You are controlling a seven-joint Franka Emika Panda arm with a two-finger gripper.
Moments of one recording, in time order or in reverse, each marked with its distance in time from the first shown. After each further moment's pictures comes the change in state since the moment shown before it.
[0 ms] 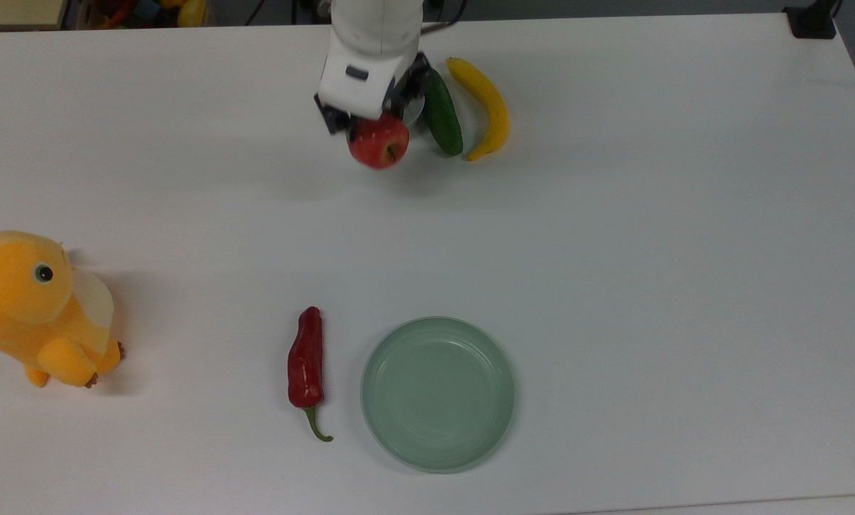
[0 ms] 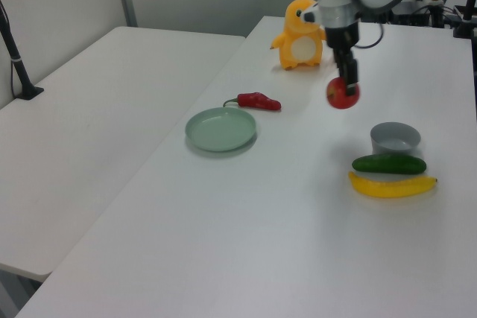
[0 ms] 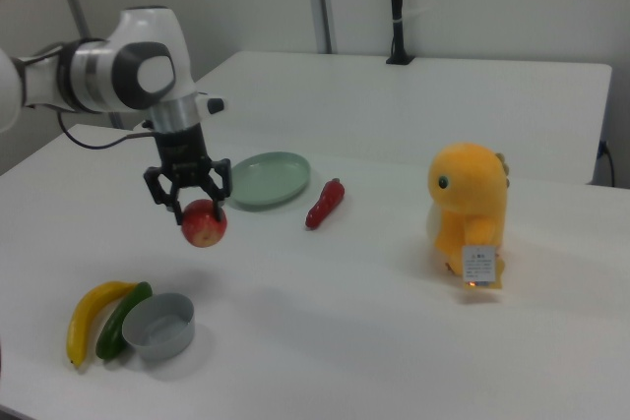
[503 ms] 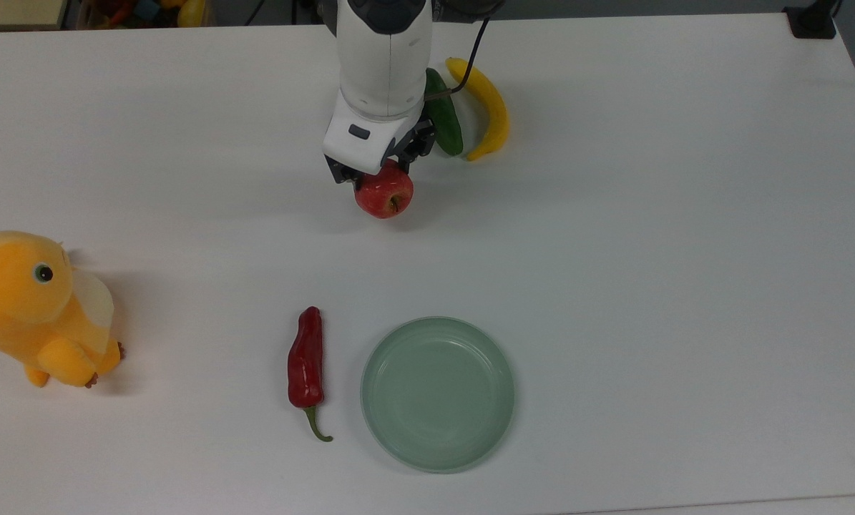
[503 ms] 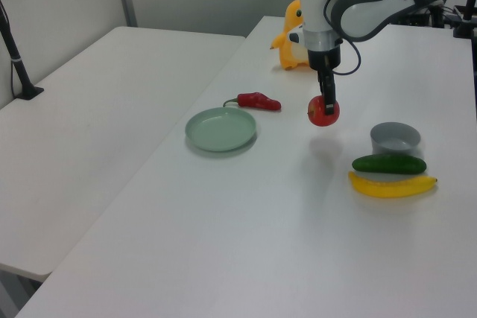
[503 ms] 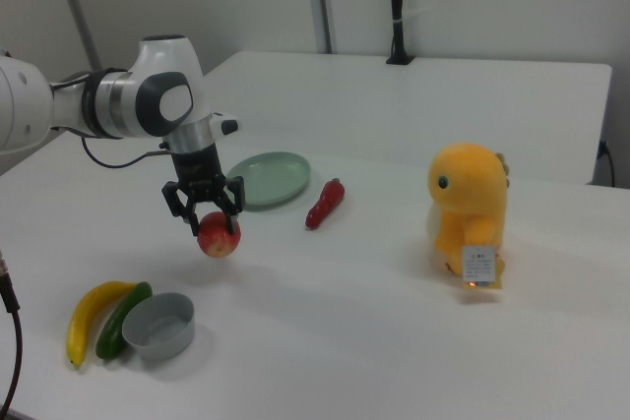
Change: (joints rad) arm 0.004 0.115 0.000 0.016 0.000 0.143 0.107
